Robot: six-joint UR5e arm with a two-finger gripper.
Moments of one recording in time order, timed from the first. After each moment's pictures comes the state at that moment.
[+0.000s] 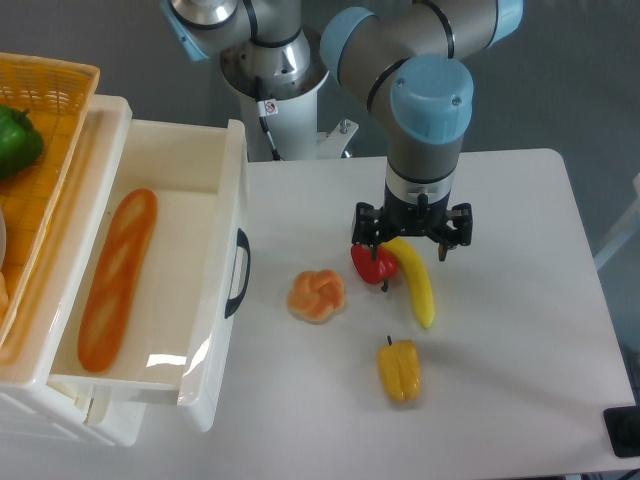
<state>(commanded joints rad) 2.57 -1.85 -1.51 -1.26 1.57 0.60</state>
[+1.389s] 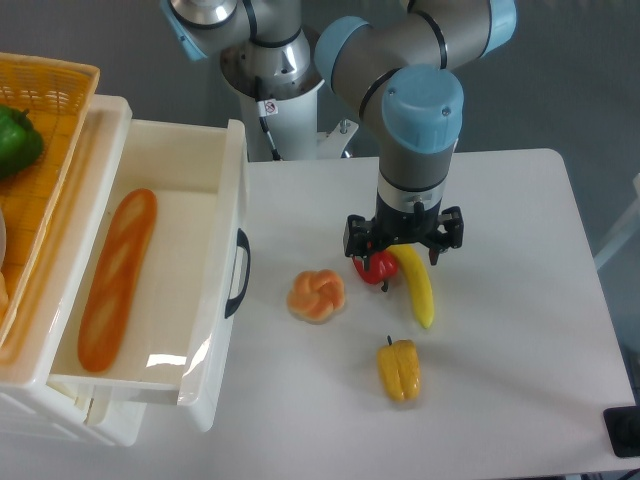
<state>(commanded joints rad) 2.52 -1.86 -1.53 -1.24 1.57 0.36</state>
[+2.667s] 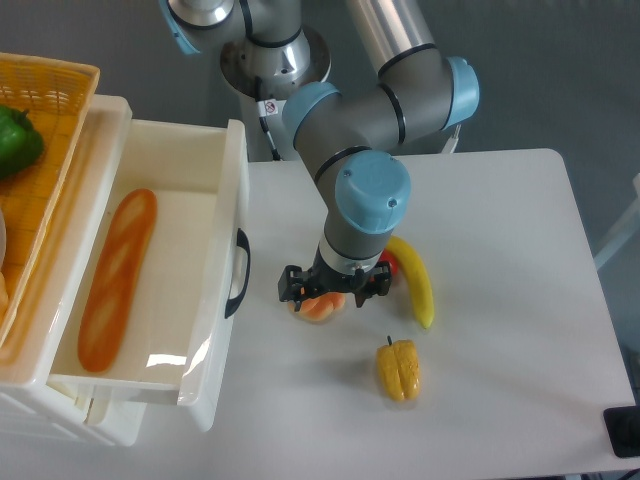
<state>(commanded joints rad) 2.43 -1.97 -1.56 -1.25 1.39 0.30</state>
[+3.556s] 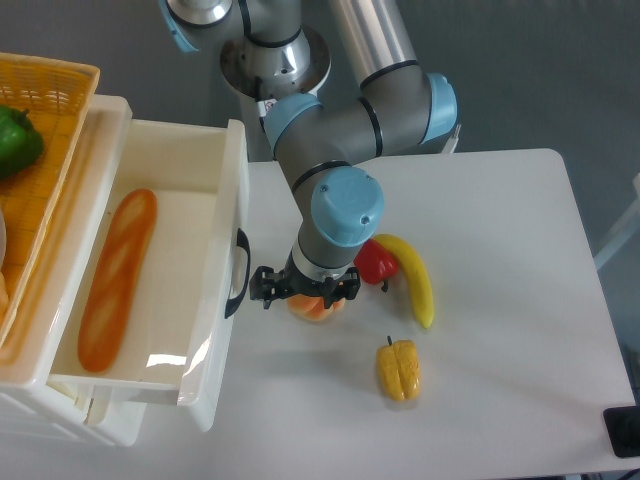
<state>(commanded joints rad) 2.40 -1.97 -1.59 -1.25 1.36 0.31</state>
